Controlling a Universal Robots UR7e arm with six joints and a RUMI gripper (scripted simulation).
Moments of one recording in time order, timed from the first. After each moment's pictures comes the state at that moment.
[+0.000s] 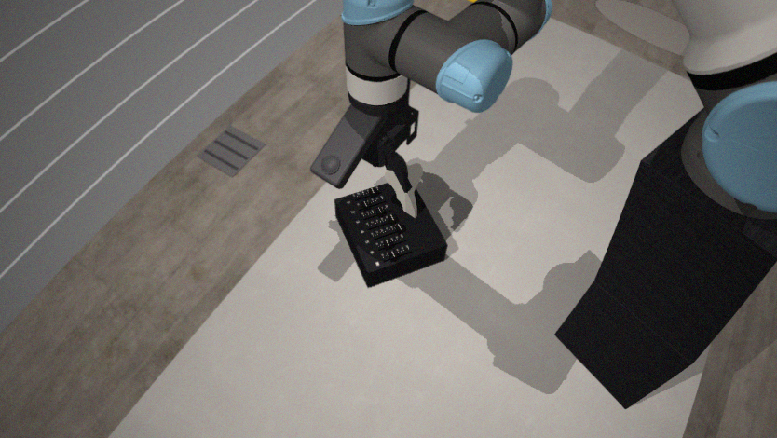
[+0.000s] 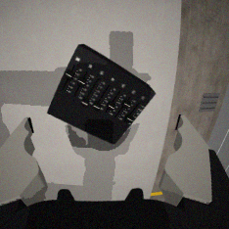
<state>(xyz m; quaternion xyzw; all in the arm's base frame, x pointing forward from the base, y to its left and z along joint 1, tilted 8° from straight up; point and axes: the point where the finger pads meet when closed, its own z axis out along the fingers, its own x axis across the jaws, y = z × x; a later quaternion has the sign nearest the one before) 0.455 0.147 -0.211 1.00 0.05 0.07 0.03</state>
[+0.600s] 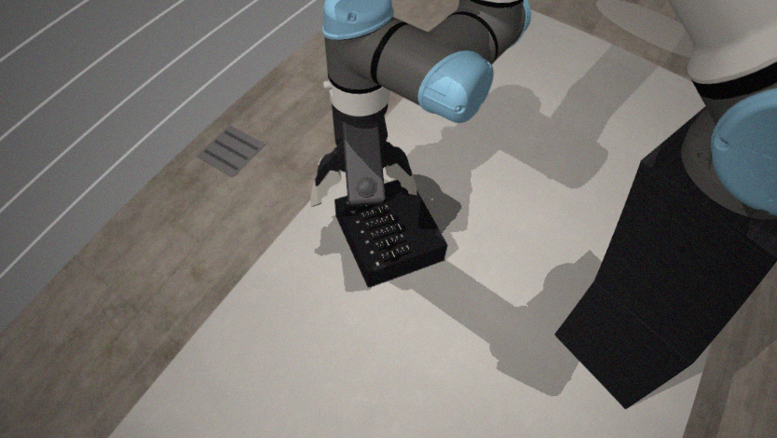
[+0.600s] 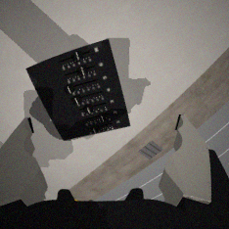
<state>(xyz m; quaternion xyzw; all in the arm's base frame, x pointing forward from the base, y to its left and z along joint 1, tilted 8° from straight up) 0.459 0.157 -0.224 0.91 0.41 0.05 0.06</state>
